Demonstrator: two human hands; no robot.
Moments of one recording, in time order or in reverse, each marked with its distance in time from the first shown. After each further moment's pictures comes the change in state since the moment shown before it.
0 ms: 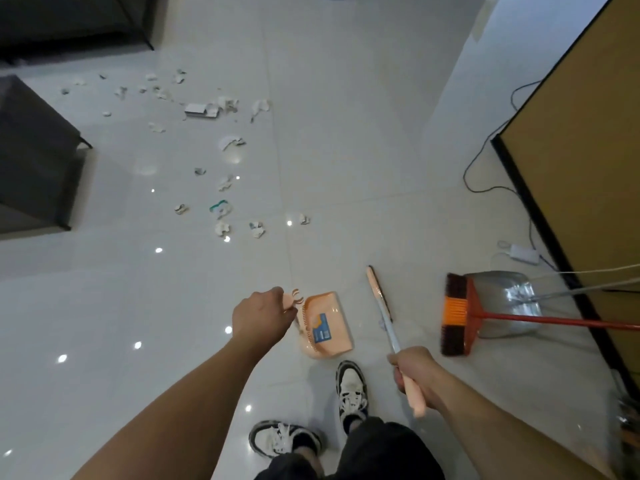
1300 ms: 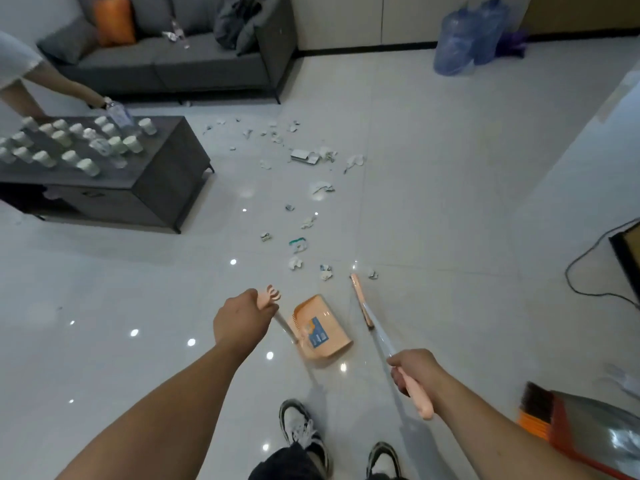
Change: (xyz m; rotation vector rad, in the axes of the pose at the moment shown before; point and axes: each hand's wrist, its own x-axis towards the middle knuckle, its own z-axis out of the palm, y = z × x) left_hand 0.011 -0.101 -0.101 -0.240 0.275 -0.552; right_hand -0.028 -0.156 0.073 -0.107 -0.255 -0.214
